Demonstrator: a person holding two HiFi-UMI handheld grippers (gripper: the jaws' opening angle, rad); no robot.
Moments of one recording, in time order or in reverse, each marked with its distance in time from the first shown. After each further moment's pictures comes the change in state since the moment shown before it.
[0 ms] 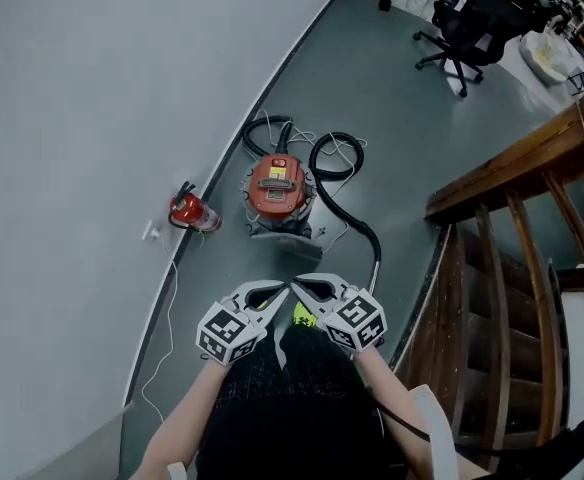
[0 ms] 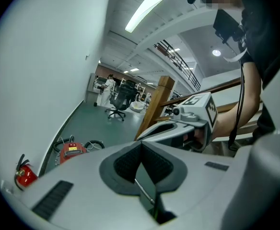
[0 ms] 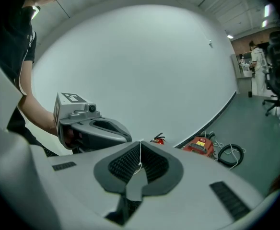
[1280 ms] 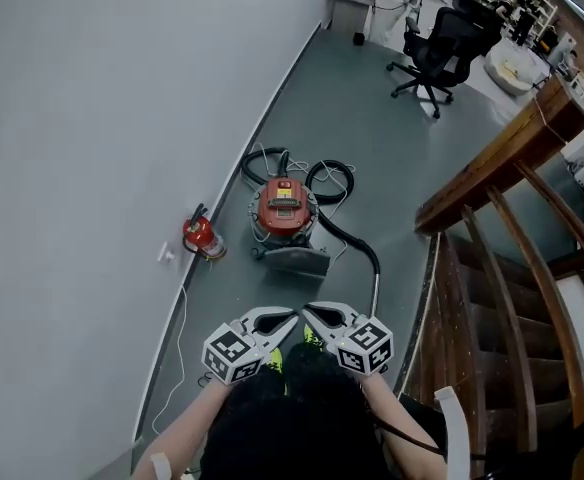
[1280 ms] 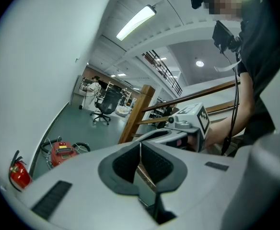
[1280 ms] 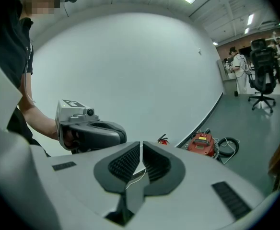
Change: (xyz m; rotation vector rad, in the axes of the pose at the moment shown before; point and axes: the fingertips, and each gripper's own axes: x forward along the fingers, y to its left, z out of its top) left arm -0.108 -0.049 -0.020 0.018 -0.059 -0.206; right arm -0.001 0.109 -0.011 0.090 -0.084 -0.141
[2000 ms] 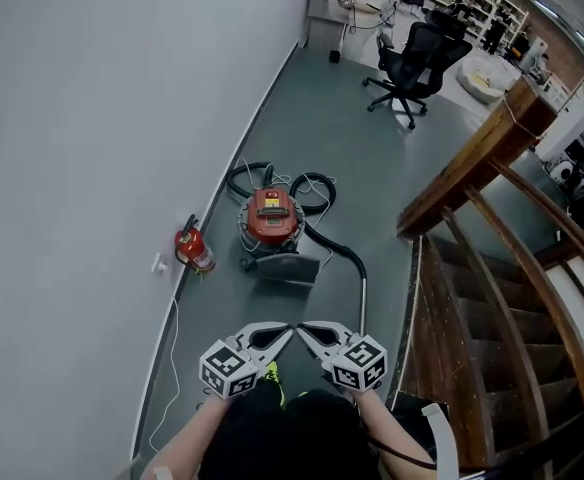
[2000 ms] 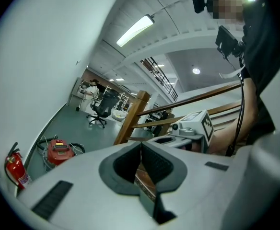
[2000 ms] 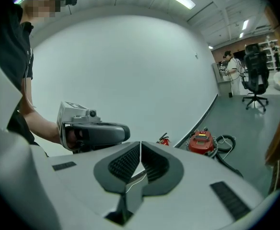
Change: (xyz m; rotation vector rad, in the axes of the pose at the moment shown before) left arm -0.041 -0.034 -0.016 -0.019 -0.072 -0.039; right arm -0.014 0.057 -0.026 0.015 -0.037 -0.055
